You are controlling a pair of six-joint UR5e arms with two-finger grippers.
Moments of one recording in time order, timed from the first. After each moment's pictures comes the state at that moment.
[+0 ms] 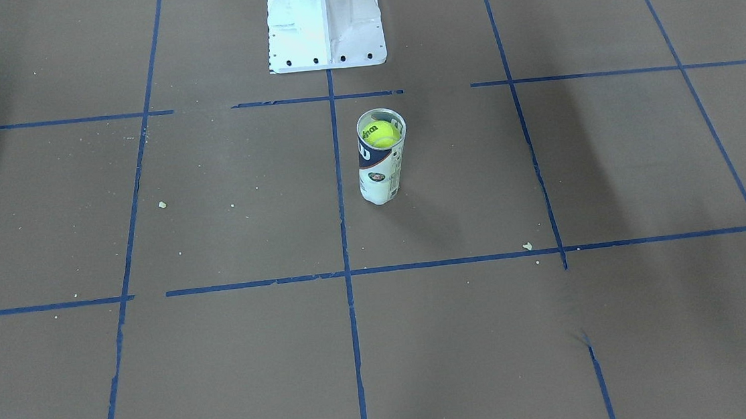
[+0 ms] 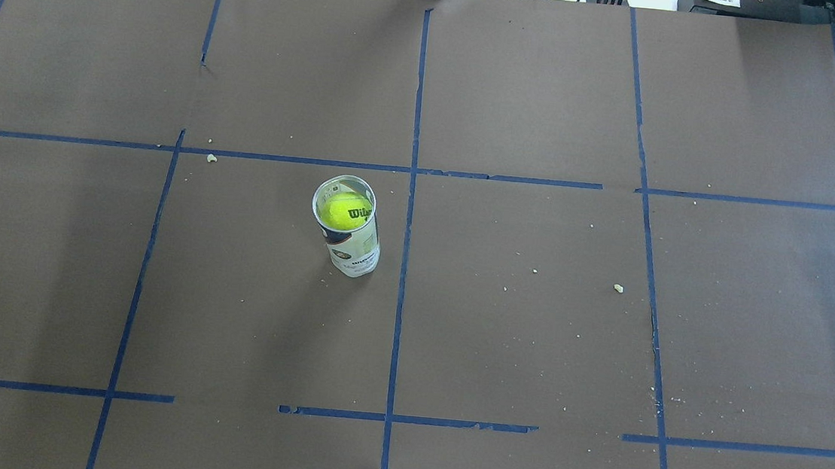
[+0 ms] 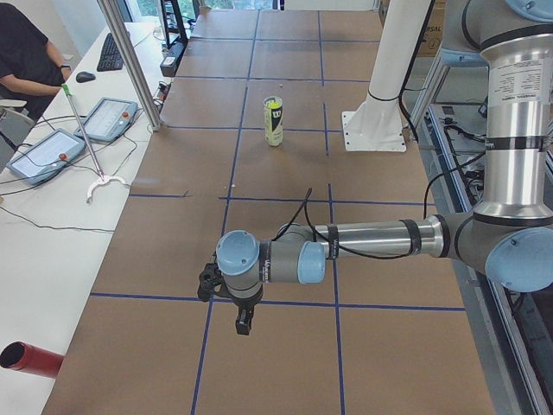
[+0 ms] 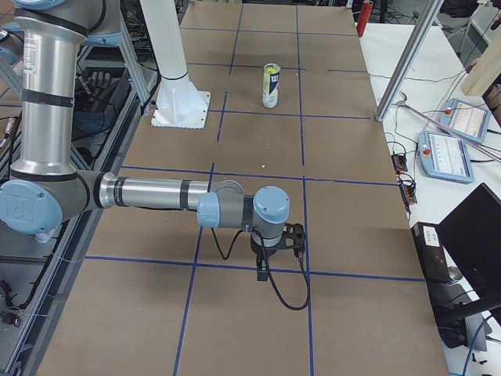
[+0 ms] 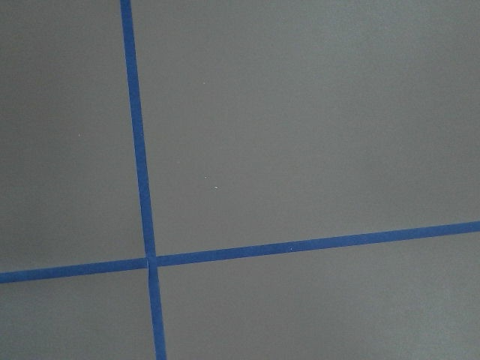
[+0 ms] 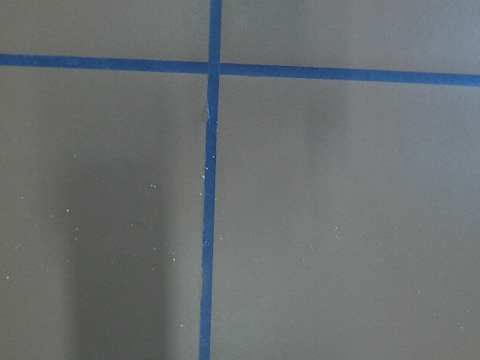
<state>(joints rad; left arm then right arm) -1.60 -1.50 -1.56 -1.65 -2.34 0.12 1.54 -1.71 1.70 -1.57 2.29 0.00</state>
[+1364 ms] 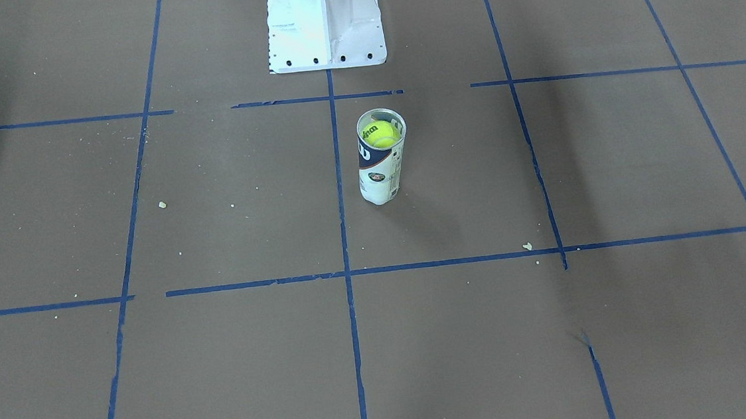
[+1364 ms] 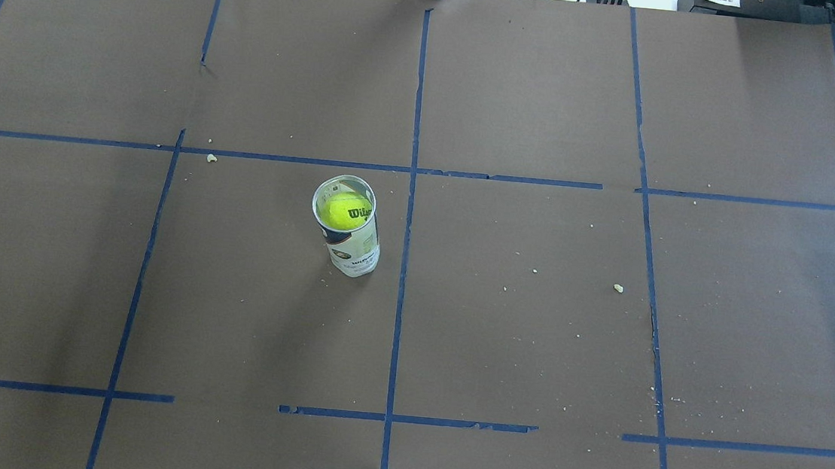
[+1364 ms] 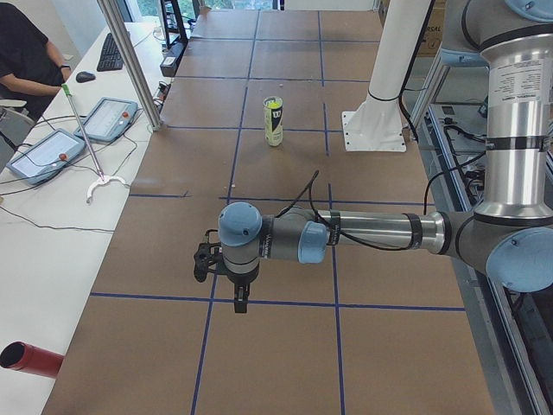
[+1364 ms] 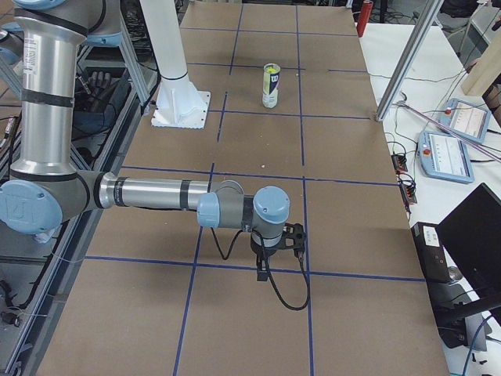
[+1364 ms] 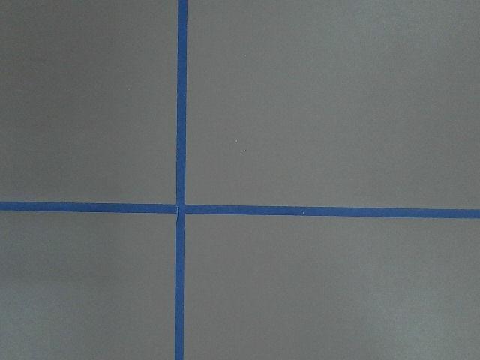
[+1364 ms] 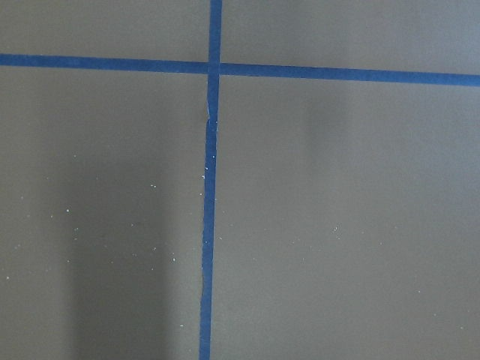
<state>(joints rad) -1.59 -1.50 -1.67 -1.64 -2.34 -0.07 1.54 -1.71 1.70 -1.57 2.29 0.00</state>
